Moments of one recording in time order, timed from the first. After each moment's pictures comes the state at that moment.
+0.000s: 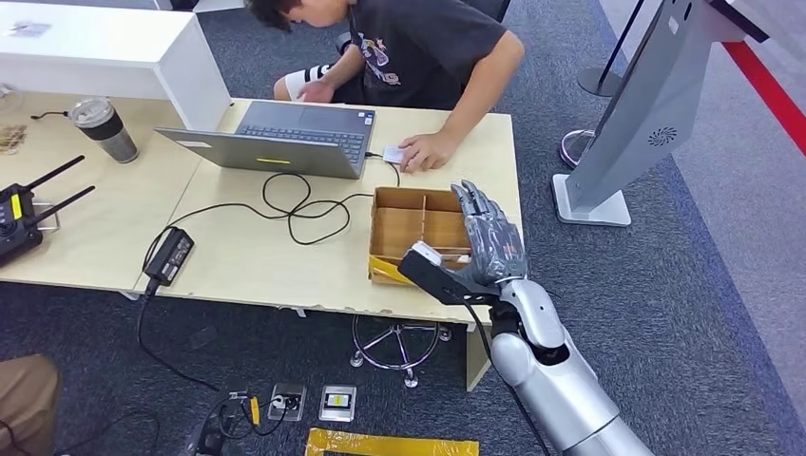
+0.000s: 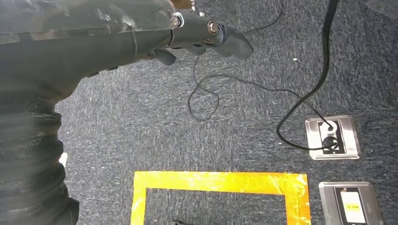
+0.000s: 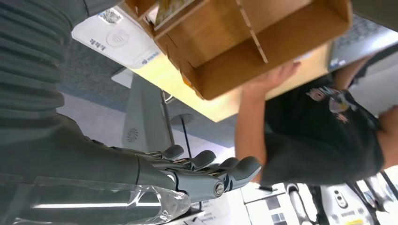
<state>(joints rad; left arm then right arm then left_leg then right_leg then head) -0.23 0.12 -0.59 -0.18 0.34 0.41 0.01 -0.57 0.03 0.60 -0.93 1.13 -0.26 -0.07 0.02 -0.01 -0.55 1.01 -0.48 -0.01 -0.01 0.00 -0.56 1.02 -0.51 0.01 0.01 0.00</state>
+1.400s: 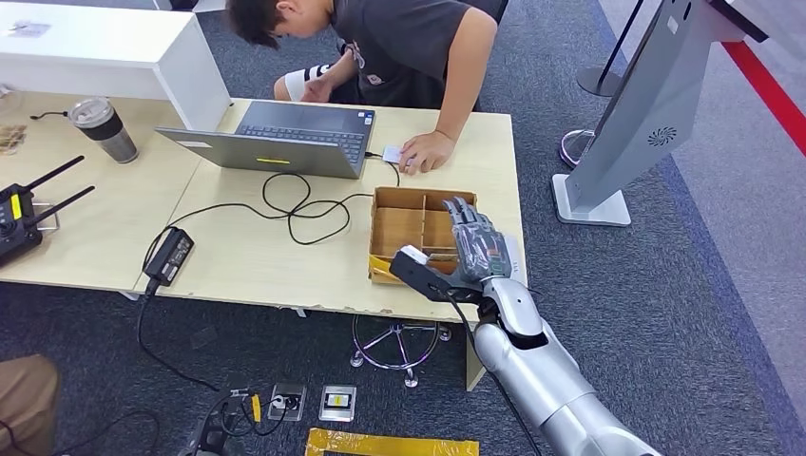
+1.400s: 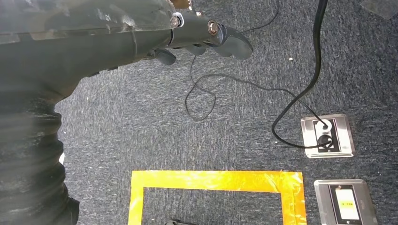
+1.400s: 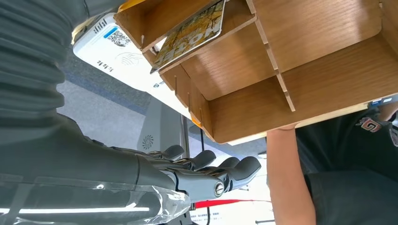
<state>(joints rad) -0.24 0.12 -0.59 -0.18 0.33 0.41 0.01 -0.66 0.12 0.61 -0.61 1.16 -0.30 -0.08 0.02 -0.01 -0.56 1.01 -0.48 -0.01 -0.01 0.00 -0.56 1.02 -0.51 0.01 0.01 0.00</state>
